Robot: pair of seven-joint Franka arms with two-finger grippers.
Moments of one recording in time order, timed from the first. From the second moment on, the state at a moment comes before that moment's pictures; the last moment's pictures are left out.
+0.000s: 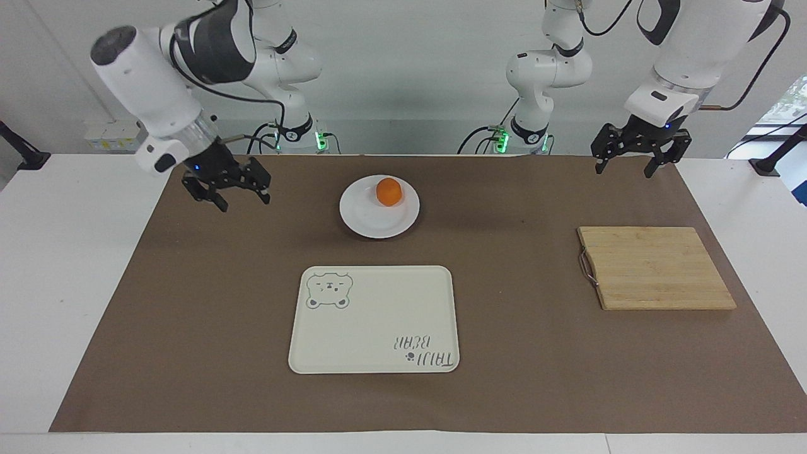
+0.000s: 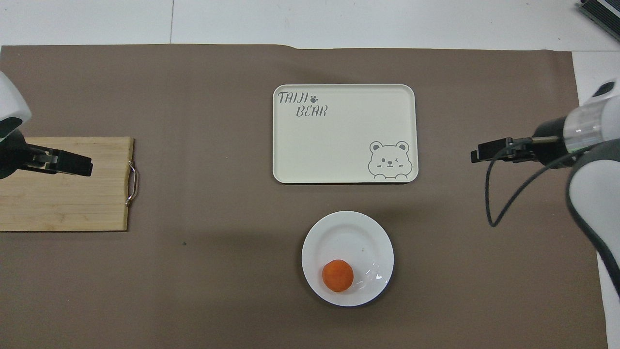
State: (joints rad) left arm 0.00 -0.06 -0.11 -1.64 0.01 1.61 0.08; right arm 0.19 0.08 -0.19 -1.80 0.30 1.90 -0.09
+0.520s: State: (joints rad) left arm 0.00 0.00 -0.11 -1.56 0.01 1.61 0.13; right arm 0.30 0.17 -0.19 -1.95 0.53 2.02 -0.09
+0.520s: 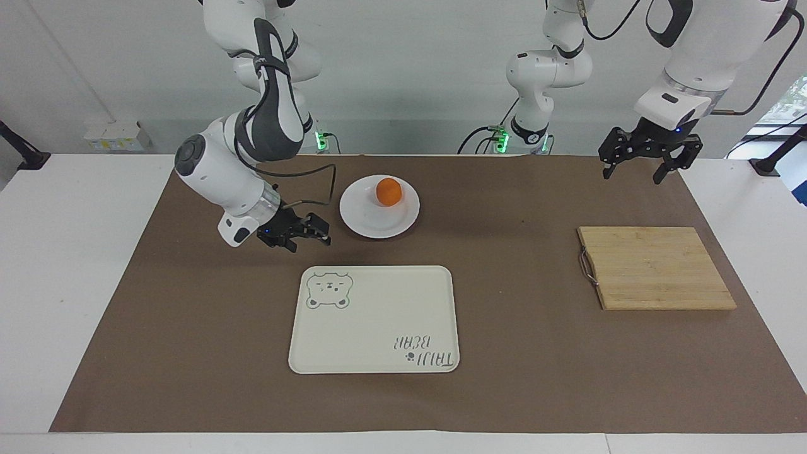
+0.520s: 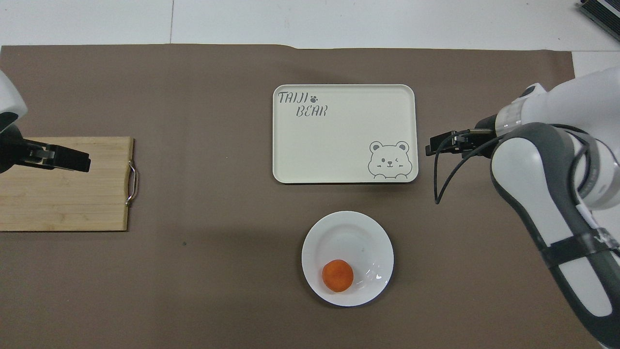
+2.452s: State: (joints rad) left arm 0.02 -0.01 -0.09 -1.55 0.01 1.52 0.07; right arm 0.41 -0.05 -0.19 -2.55 0.80 2.13 -0.41
